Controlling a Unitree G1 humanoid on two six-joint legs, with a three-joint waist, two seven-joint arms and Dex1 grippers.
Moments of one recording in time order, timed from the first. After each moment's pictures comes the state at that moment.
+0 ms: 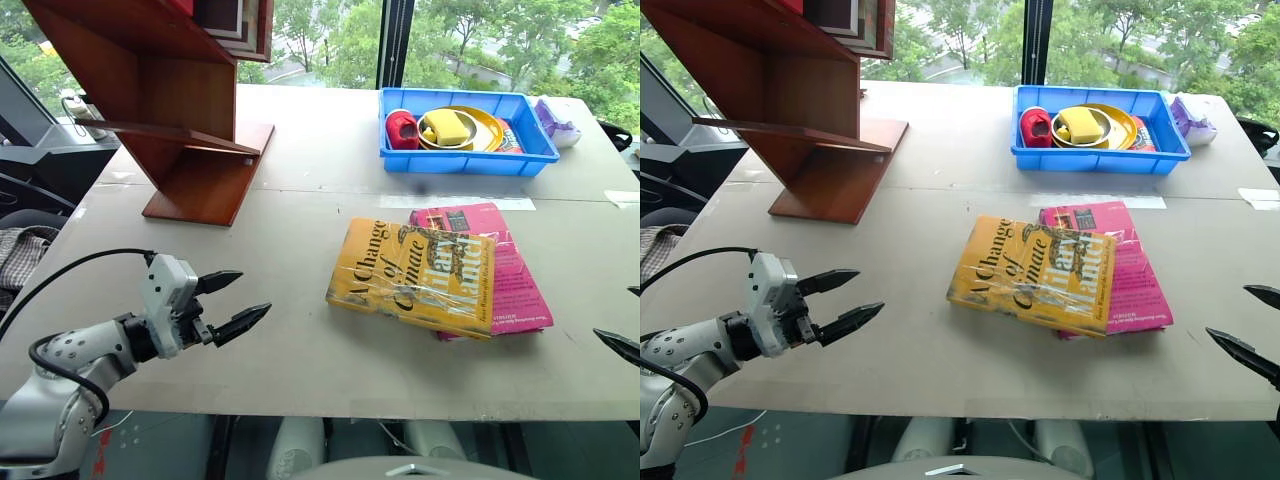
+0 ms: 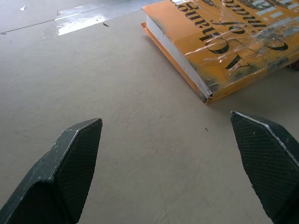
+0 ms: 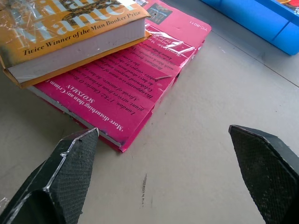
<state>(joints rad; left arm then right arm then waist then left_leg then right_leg) 0.24 0.76 0.39 -0.45 -0.61 0.50 -0.93 0.50 -0.83 -0.80 -0.24 0.53 0.22 1.17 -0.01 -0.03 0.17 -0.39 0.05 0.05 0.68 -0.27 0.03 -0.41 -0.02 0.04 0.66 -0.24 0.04</state>
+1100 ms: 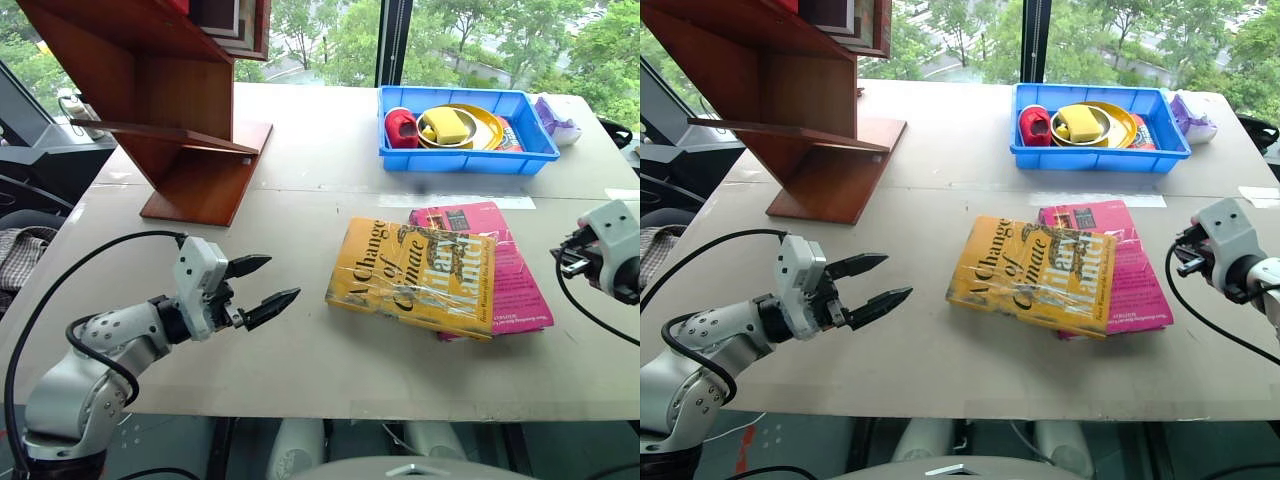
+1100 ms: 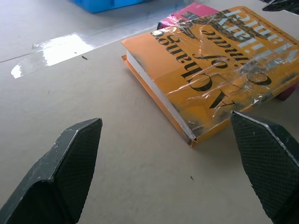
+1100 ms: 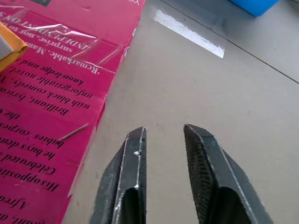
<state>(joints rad) 0.12 0.74 0.29 -0.55 -0.68 0.57 -0.81 -0.18 -0.91 -0.24 -0.32 0.29 0.99 0.55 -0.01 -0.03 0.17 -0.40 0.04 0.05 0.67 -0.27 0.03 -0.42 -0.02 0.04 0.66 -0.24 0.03</state>
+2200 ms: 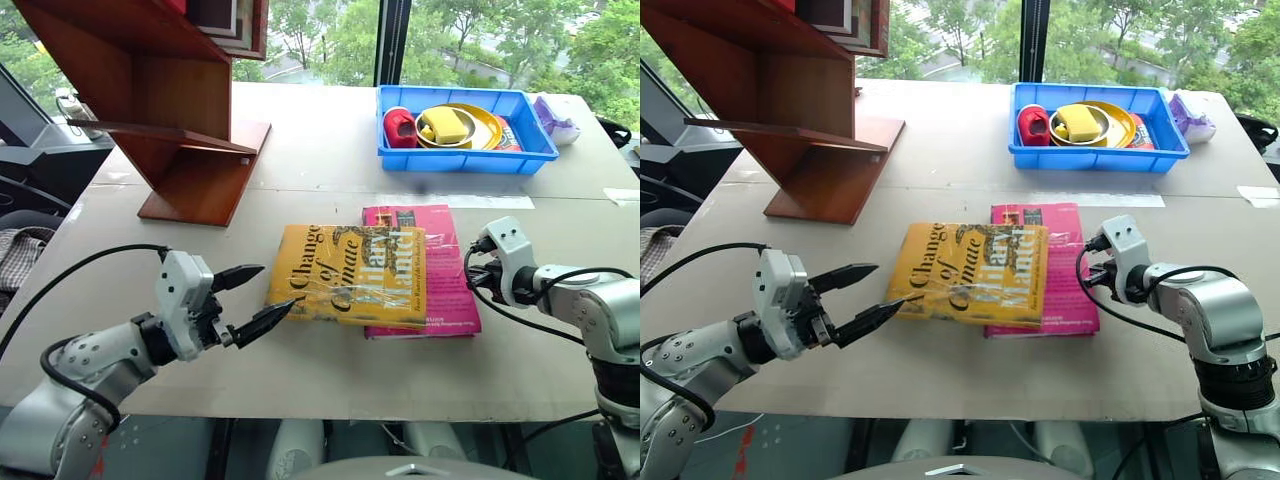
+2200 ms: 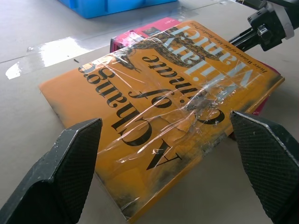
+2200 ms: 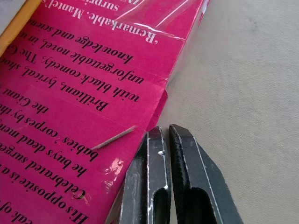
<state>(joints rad) 0.27 0.74 0.38 -0.64 -0.74 0.56 -0.79 -0.36 -0.57 -0.06 -0.42 0.41 1.40 0.44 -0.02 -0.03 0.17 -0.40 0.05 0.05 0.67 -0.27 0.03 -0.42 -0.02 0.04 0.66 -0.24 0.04</state>
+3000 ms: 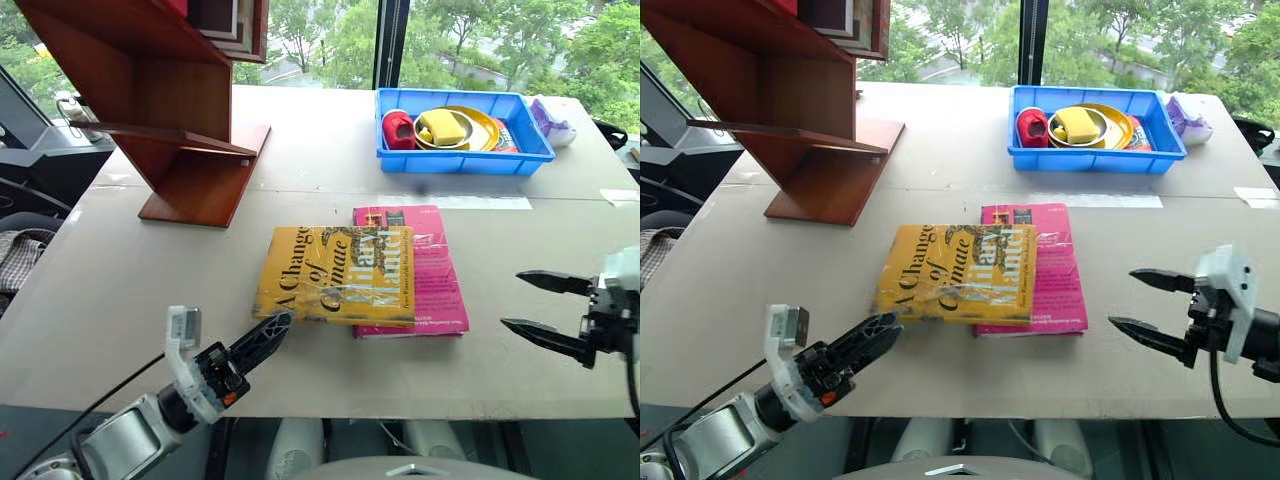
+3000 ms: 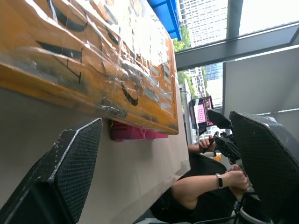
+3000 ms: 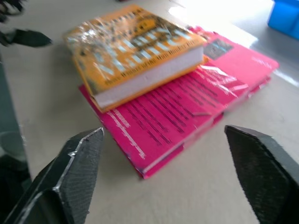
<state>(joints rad) 0.57 0.60 0.29 -0.59 -1.91 0.79 -0.10 0.23 -0.85 -0.65 -0.61 0.79 0.66 1.20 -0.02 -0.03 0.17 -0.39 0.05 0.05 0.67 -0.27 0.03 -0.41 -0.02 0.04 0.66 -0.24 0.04</state>
